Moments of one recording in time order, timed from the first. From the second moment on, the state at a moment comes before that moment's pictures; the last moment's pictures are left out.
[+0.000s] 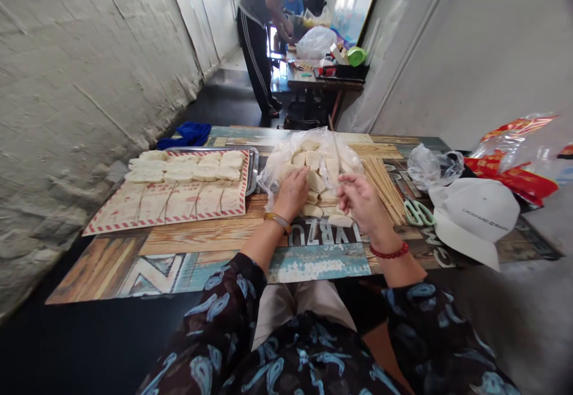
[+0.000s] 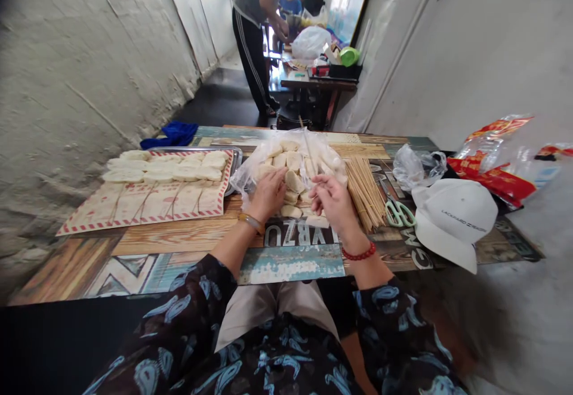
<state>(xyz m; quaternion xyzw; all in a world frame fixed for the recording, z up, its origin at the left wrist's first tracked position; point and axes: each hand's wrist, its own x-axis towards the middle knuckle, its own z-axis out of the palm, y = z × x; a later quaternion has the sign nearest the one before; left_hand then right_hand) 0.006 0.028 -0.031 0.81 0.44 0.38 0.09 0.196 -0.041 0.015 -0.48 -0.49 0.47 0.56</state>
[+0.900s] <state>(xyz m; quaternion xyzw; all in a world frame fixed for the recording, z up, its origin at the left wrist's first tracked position) 0.010 -0.009 0.008 0.44 0.34 0.54 0.63 0.186 -0.026 0.004 -0.37 -0.47 0.59 0.54</state>
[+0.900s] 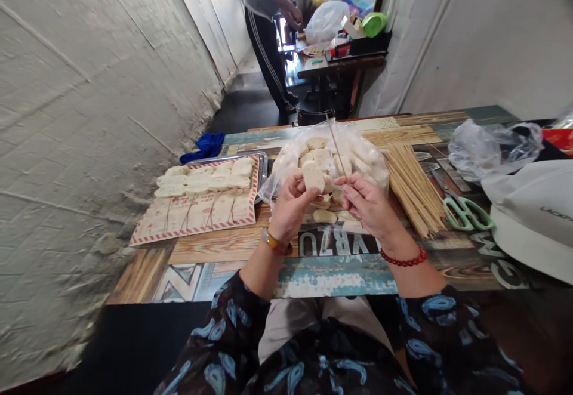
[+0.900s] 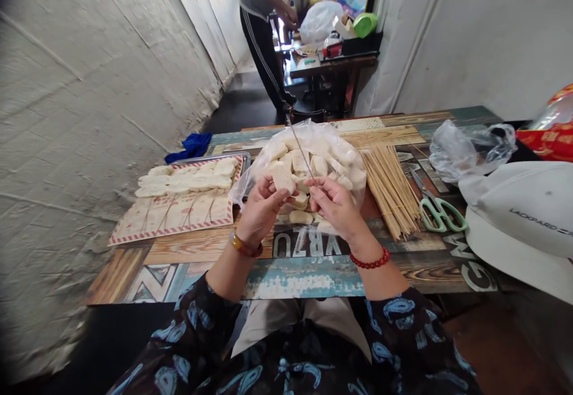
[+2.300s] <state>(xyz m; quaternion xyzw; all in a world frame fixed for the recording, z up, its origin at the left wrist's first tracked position) -0.019 0.008 0.013 0.35 0.33 0.59 0.65 0.173 -0.069 0.001 -0.42 -0.50 0.60 0.46</state>
